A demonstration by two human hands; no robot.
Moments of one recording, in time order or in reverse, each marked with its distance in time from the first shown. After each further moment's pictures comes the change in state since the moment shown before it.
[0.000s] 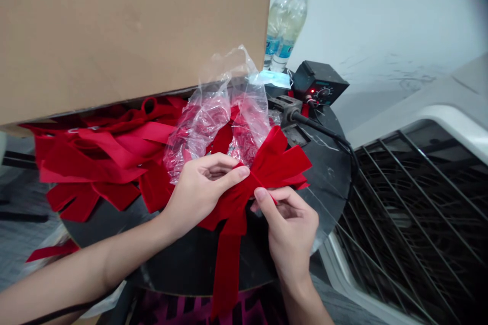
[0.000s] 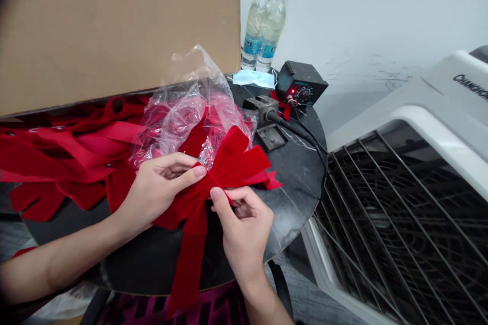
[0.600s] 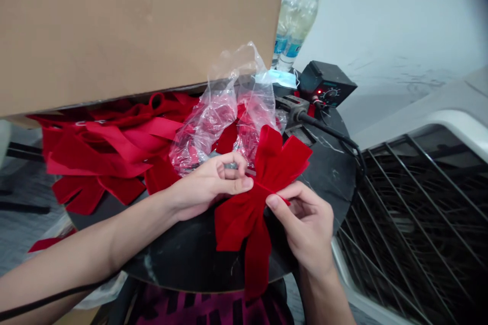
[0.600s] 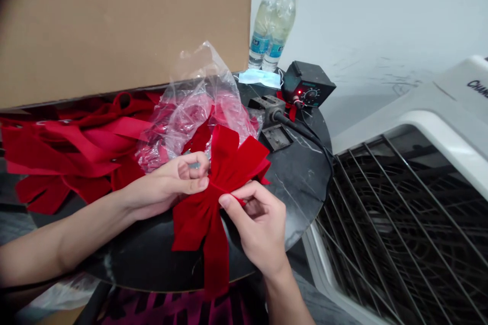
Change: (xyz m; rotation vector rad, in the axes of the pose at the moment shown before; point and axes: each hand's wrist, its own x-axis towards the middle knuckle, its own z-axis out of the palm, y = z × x) left_hand 0.008 0.004 -0.013 -0.468 -0.386 -0.448; right_hand 0.018 -0.006 -0.022 -0.034 -0.243 -0.075
